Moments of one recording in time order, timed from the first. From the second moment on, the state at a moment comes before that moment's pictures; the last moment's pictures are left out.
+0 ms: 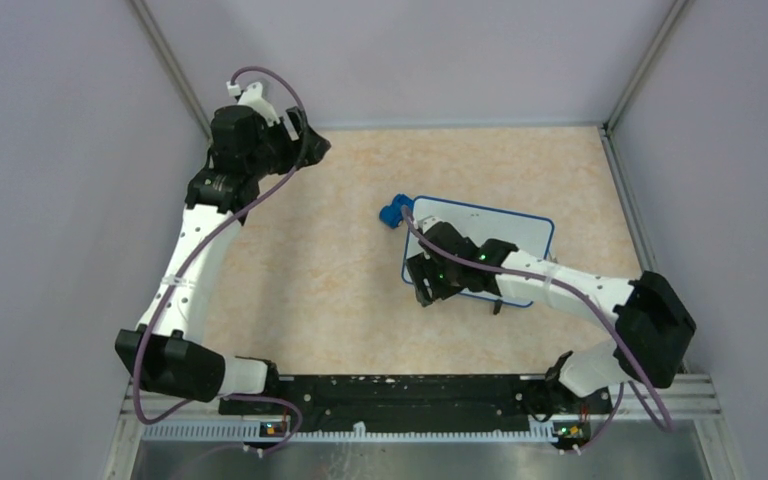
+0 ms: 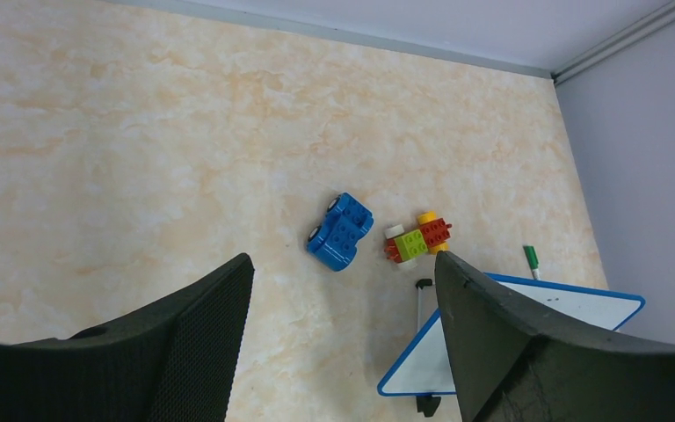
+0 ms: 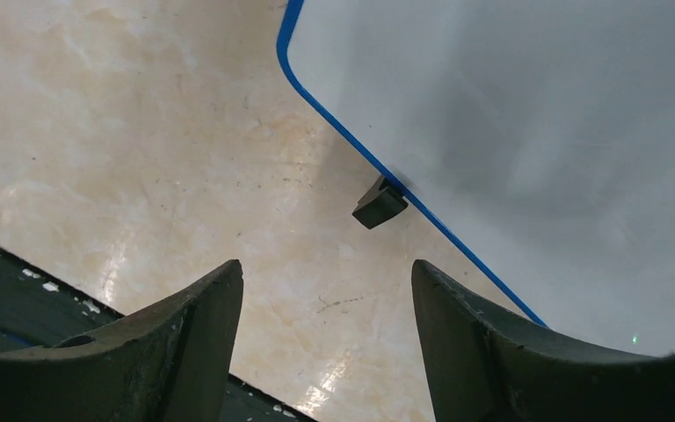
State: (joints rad) left arm -0.17 1.35 1.47 -0.47 0.21 -0.44; right arm 0.91 1.40 1.00 -0.57 0.10 0.38
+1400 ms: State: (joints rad) left arm -0.16 1.33 1.46 -0.46 0.25 -0.48; right arm 0.87 1.68 1.05 -0.54 0.22 0.51
